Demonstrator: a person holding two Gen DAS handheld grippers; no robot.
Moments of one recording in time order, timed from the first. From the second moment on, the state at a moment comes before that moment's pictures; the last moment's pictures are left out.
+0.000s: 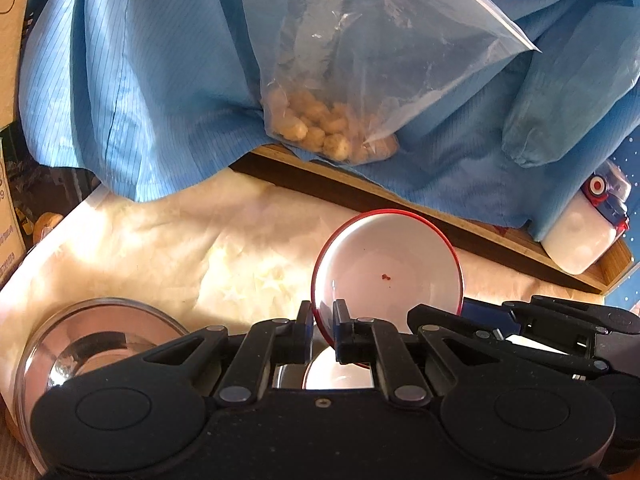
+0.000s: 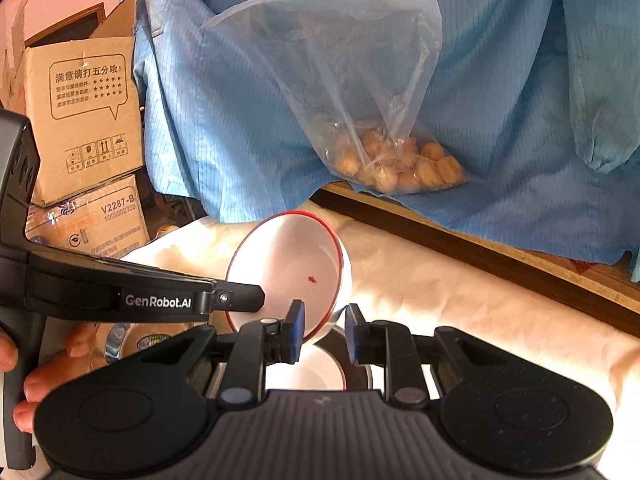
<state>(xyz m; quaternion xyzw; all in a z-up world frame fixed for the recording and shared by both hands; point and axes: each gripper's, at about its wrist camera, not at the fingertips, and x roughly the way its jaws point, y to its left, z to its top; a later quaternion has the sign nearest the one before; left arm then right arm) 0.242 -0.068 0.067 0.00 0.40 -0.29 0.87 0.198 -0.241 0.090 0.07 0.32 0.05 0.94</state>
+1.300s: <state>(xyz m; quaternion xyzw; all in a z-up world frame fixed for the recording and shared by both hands) 0.216 -0.073 0.048 0.05 0.44 -0.30 0.84 0.173 -0.245 0.072 0.09 0.37 0.08 0.92</state>
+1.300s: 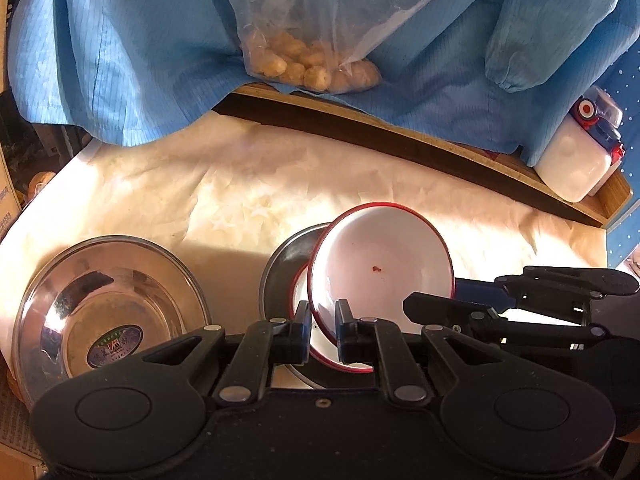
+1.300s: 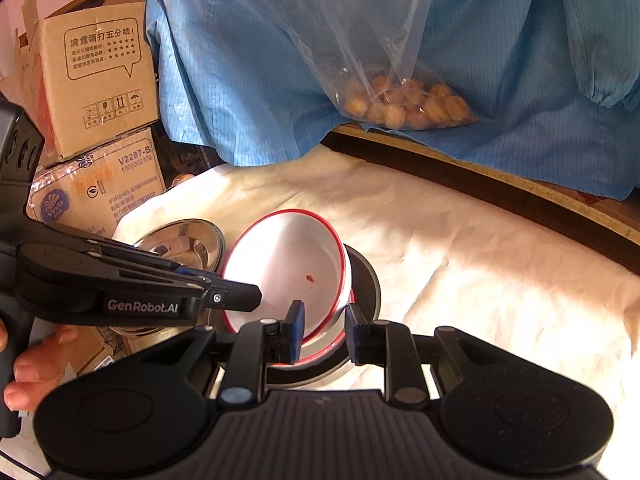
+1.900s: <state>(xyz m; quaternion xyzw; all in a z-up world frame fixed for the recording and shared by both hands) 0.218 -0.073 0.045 0.06 0.44 -0.31 0.84 0.179 -0.243 0.068 0.08 0.39 0.09 0.91</state>
